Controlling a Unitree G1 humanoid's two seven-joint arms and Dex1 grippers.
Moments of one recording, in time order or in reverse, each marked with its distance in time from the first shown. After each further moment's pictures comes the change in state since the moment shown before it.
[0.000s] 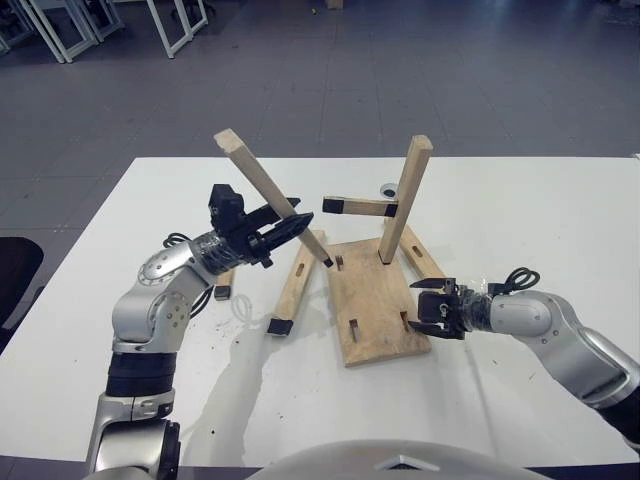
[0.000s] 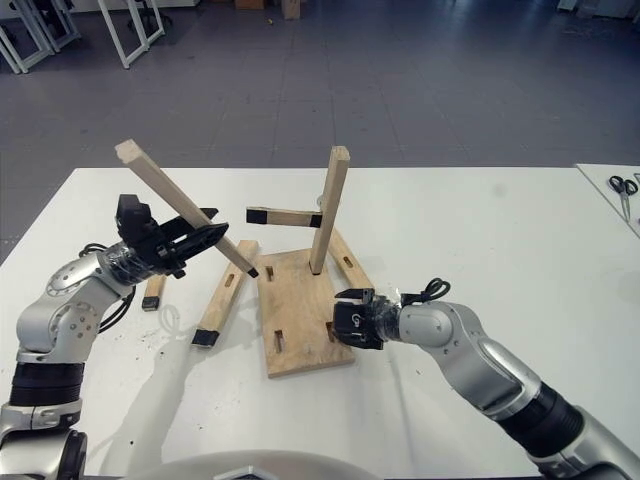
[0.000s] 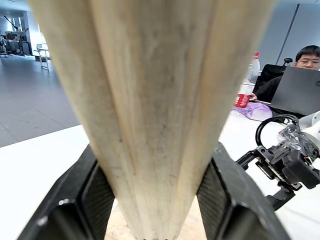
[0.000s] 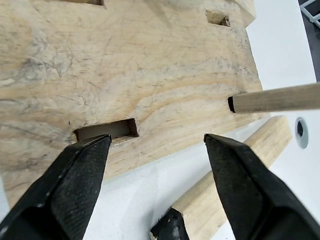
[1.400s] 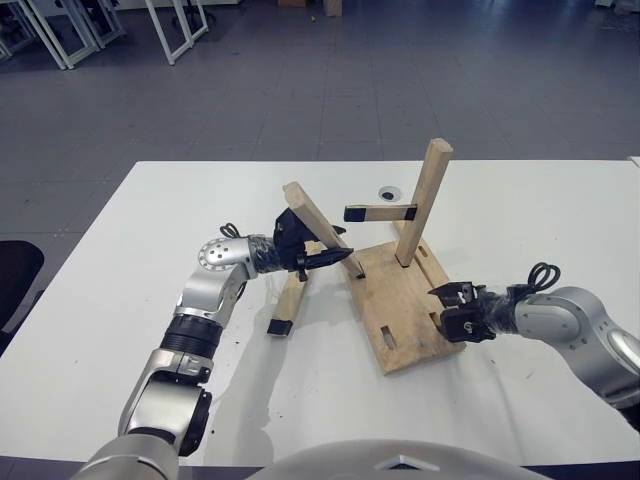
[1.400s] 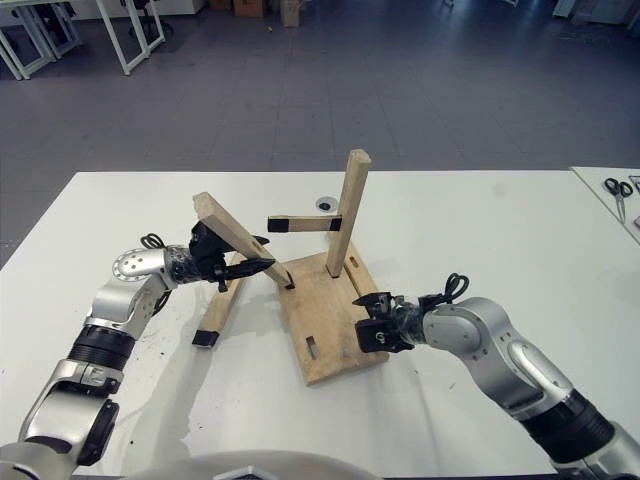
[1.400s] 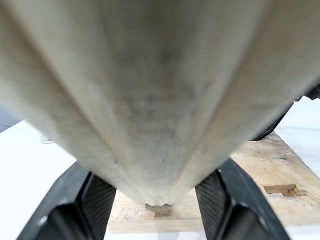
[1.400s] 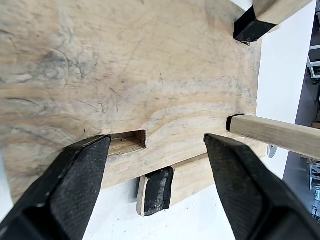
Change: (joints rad) left arm -0.212 -0.064 -0.272 0.434 0.311 -0.302 -0.244; right arm 0.099 -0.038 -0.148 0.095 -0.205 -0.347 0.138
